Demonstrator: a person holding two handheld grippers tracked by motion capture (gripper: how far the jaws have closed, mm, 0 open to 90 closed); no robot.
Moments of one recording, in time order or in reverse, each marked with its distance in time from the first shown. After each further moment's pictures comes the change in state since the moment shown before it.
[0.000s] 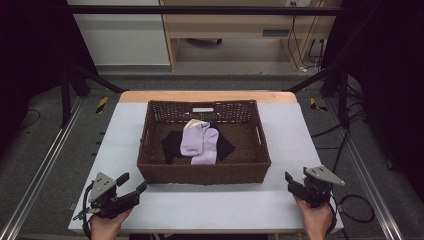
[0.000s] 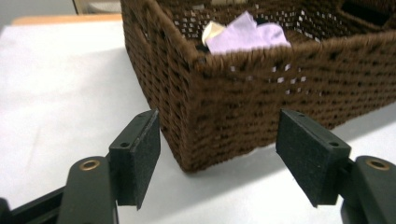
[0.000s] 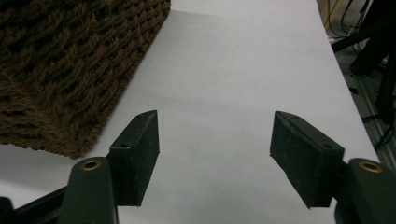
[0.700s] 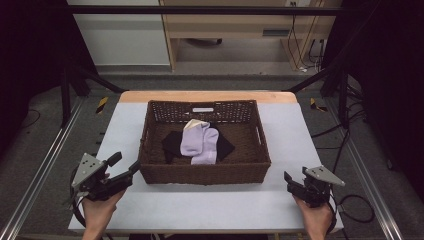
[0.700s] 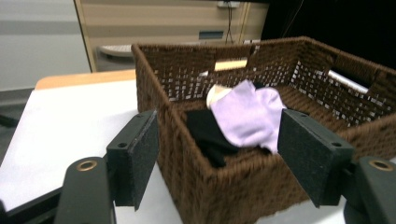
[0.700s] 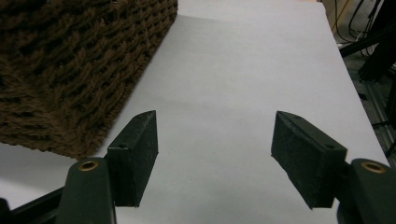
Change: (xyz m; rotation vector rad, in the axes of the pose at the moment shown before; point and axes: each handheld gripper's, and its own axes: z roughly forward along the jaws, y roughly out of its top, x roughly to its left) left arm 0.009 0.058 -0.006 -0.130 -0.006 0.008; right arm -0.001 -0.002 0.002 -0.014 0.020 -0.003
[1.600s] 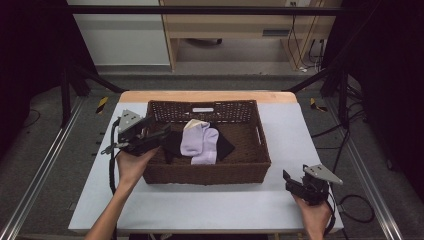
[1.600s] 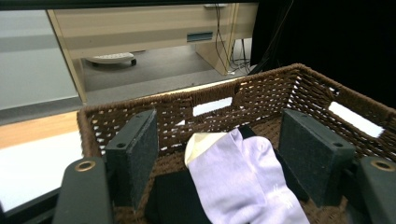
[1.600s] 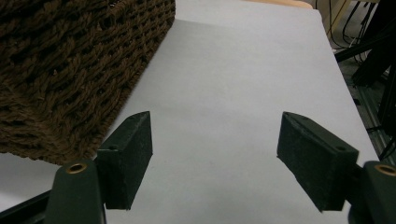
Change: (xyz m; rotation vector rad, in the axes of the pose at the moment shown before) left arm -0.032 0.072 0.098 0.049 -0.022 0.066; right arm 0.002 0.004 0.003 -0.018 -0.015 -0.021
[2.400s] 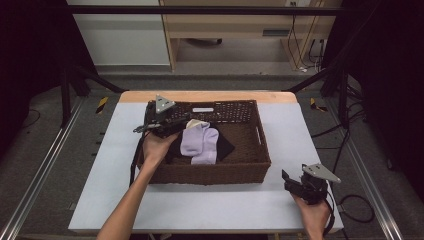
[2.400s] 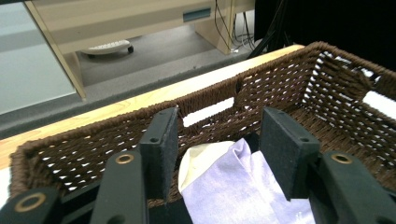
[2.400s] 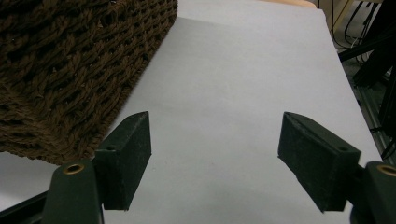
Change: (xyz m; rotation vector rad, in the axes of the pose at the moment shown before) left arm -0.014 0.010 0.084 0.108 0.005 0.097; right arm 0.001 0.001 0.004 0.012 0.002 -0.012
